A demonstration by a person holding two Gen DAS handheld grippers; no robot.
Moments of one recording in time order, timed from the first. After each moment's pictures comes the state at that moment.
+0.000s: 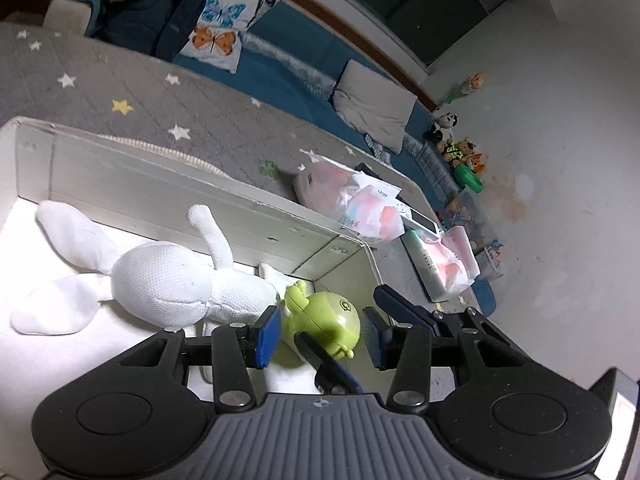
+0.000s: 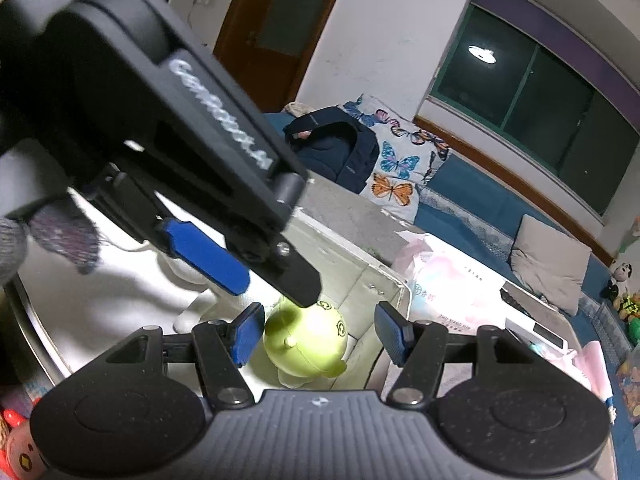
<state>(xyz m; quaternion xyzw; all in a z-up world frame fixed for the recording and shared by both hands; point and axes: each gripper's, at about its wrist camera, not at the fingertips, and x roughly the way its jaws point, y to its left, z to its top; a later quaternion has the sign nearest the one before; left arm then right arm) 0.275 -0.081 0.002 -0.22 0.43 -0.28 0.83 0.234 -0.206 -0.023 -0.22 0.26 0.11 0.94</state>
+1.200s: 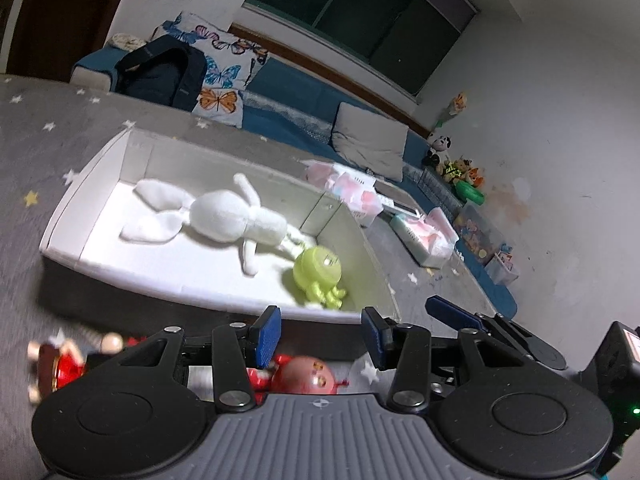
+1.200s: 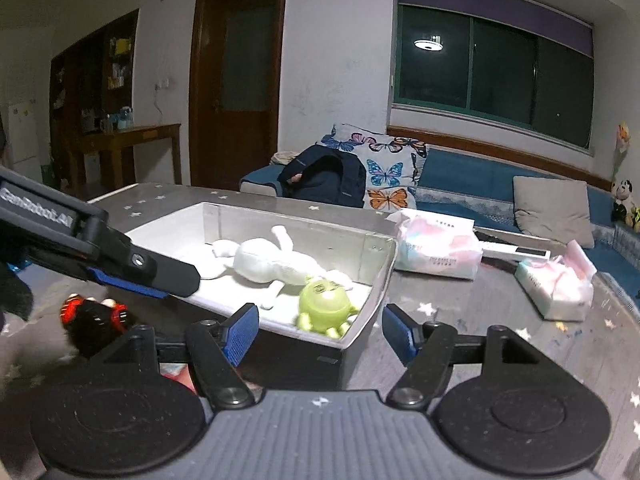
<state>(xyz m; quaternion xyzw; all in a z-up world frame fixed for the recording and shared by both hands) 0.120 -0.038 0.022 -0.18 0.36 -0.26 0.88 0.107 -0.249 0.001 -0.05 0.22 0.11 0.97</state>
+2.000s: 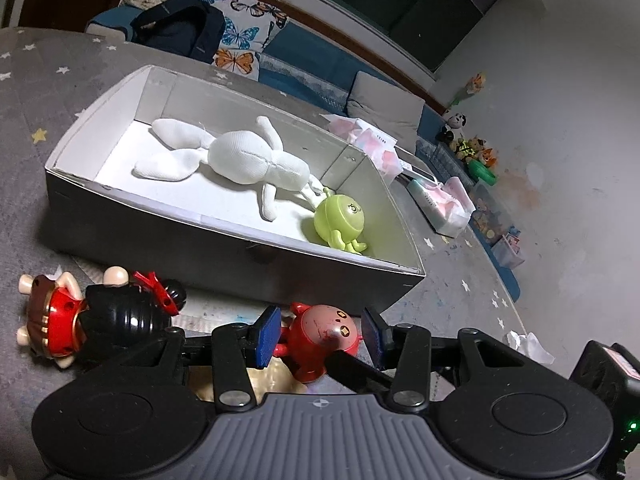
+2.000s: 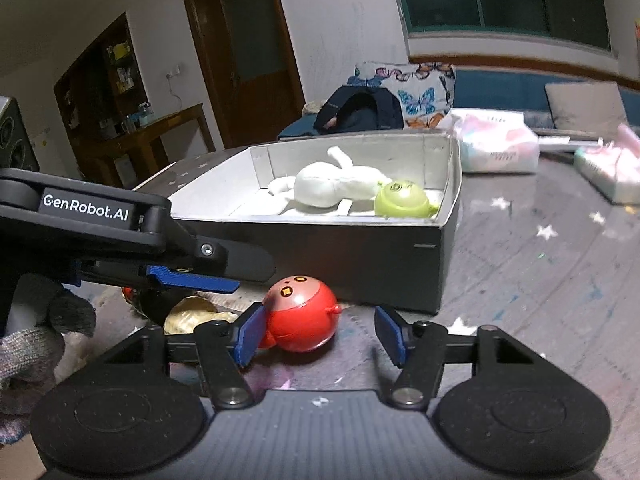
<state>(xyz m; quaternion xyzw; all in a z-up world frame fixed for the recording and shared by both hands) 0.119 -0.036 -0.007 -0.19 0.41 -0.25 0.86 0.105 -0.231 -0.041 0.06 0.32 0.17 0.93</state>
